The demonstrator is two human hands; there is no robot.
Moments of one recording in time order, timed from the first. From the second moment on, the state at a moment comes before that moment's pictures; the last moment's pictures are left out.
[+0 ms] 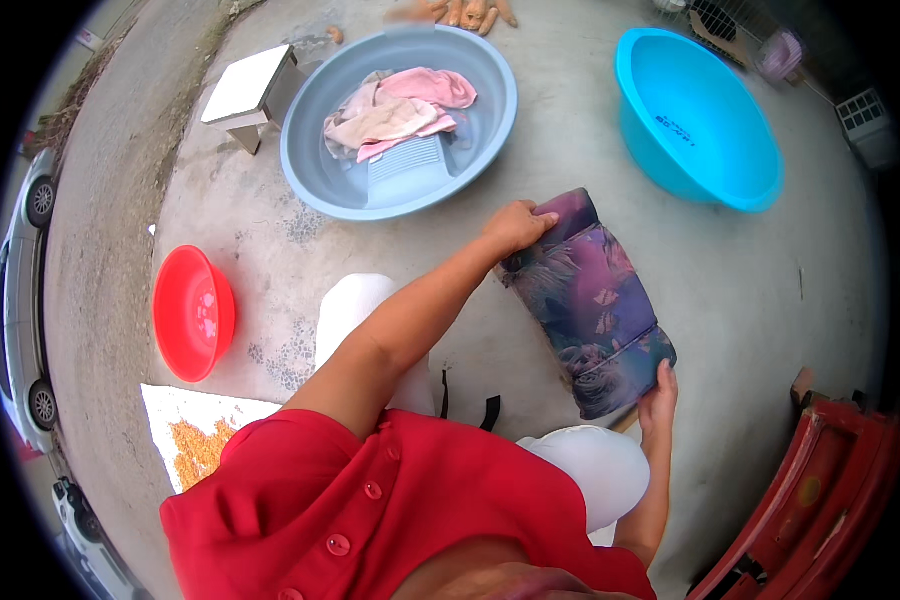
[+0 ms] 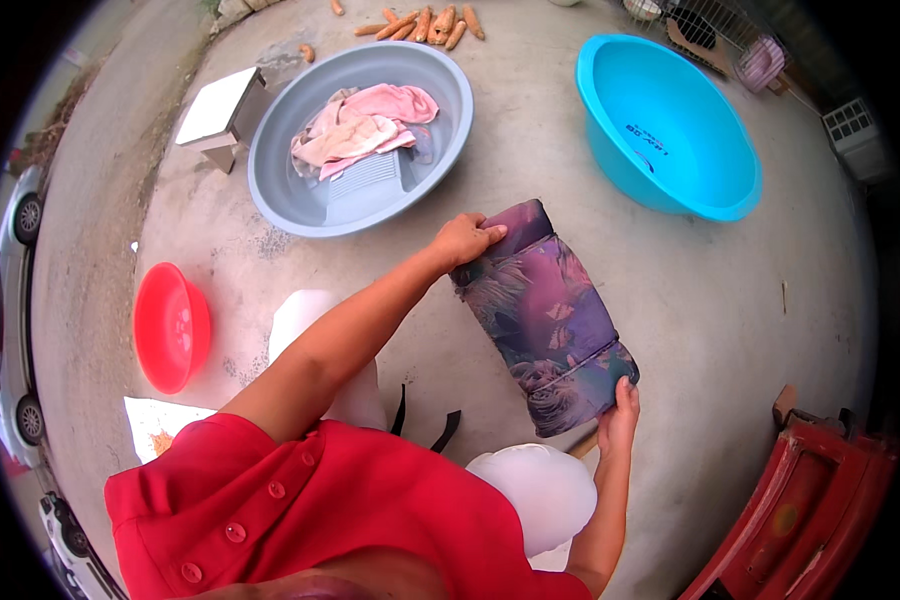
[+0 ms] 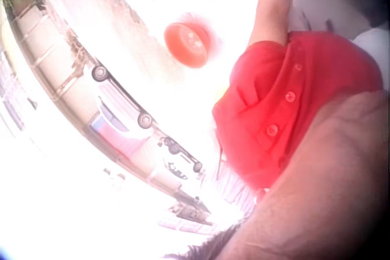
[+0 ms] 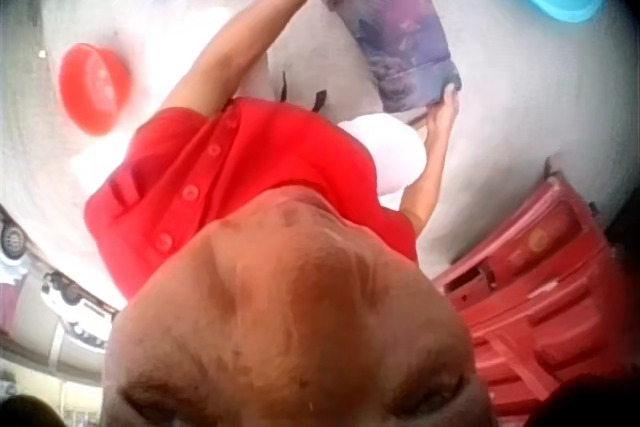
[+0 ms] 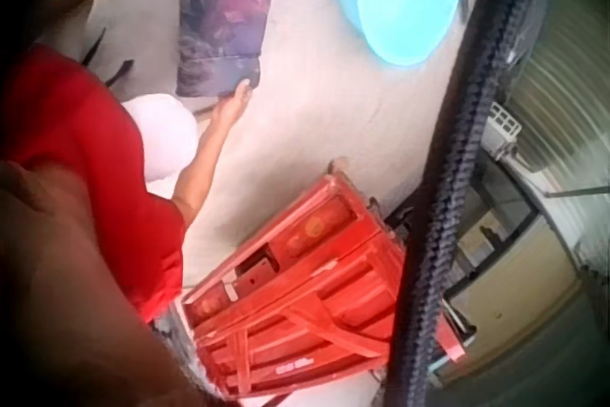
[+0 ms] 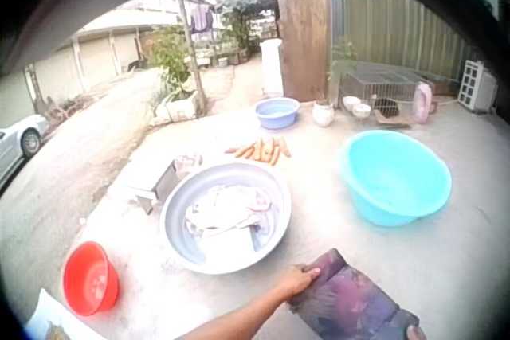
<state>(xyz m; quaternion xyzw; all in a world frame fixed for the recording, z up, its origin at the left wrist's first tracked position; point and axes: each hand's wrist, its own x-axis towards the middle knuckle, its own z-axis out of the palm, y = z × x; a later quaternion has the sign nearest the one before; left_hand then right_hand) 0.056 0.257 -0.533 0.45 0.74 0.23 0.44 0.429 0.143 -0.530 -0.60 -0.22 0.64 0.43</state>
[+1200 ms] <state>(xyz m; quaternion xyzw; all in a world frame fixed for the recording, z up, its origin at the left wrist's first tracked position) 0.075 0.299 -0.593 0.54 0.62 0.17 0.54 0.394 0.194 -0.533 -0.66 -0.74 0.08 0.05</state>
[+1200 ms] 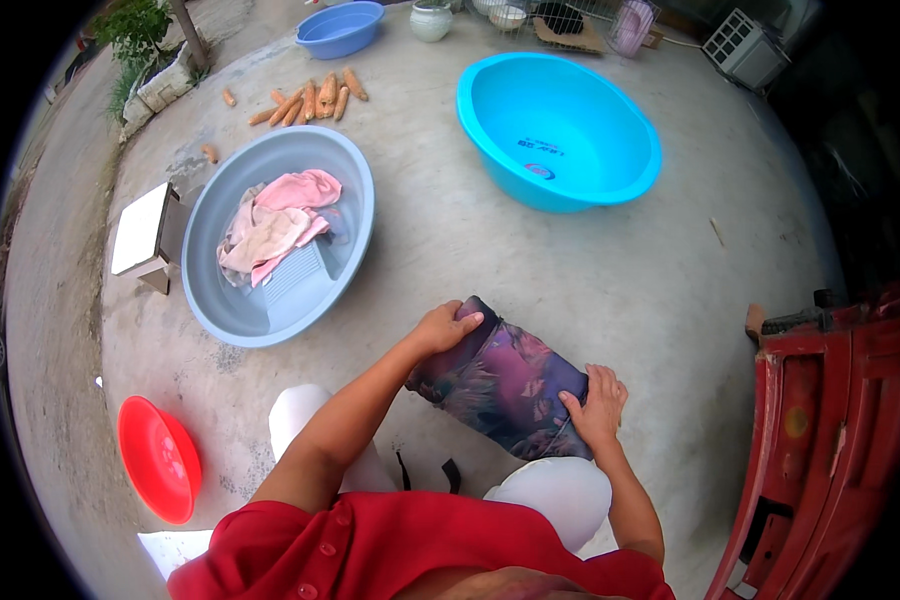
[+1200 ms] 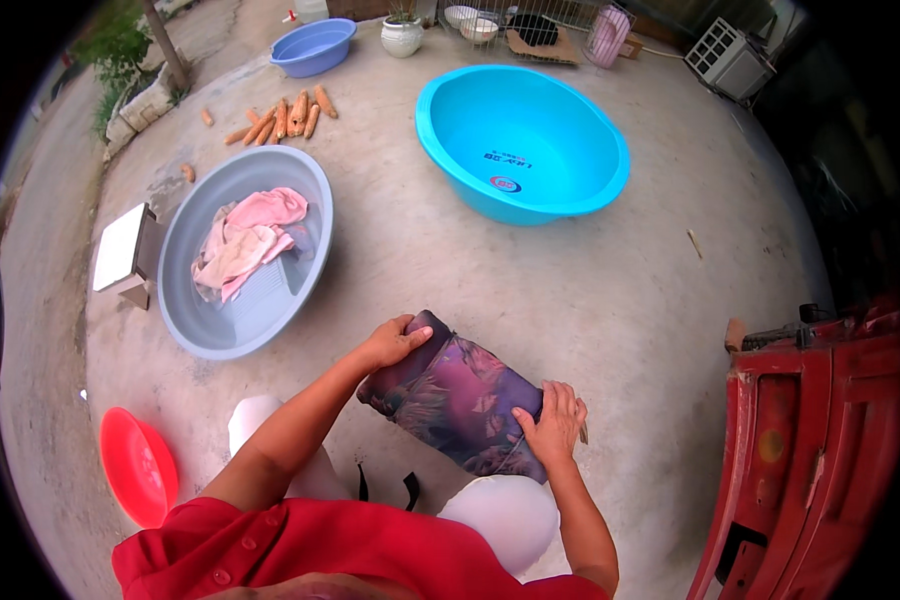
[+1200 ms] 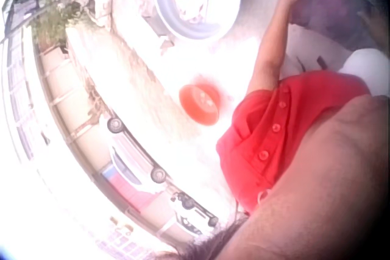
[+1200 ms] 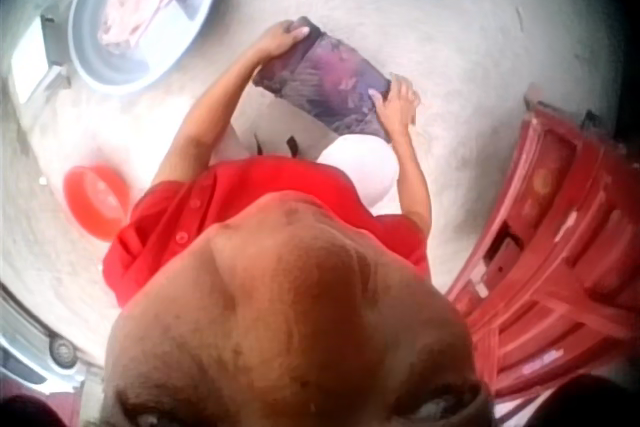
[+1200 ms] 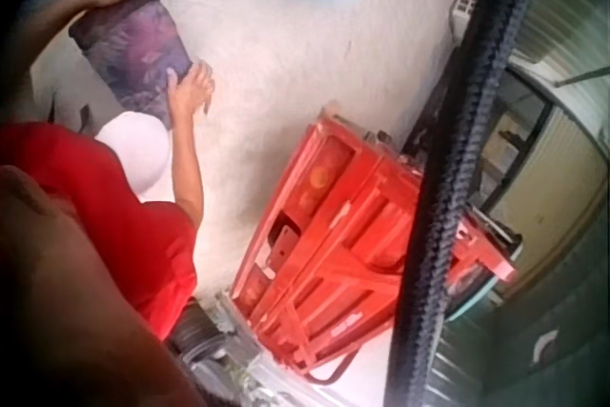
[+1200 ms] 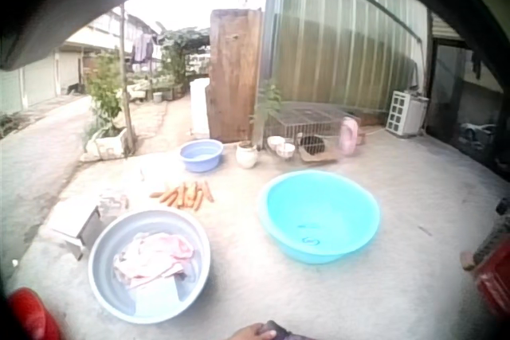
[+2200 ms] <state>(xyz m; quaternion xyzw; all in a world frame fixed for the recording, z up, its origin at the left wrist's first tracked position) 0.076 0.189 -0.436 0.57 0.61 0.13 0.54 0.364 0.195 -0.537 -0.46 -0.88 0.10 -0.02</state>
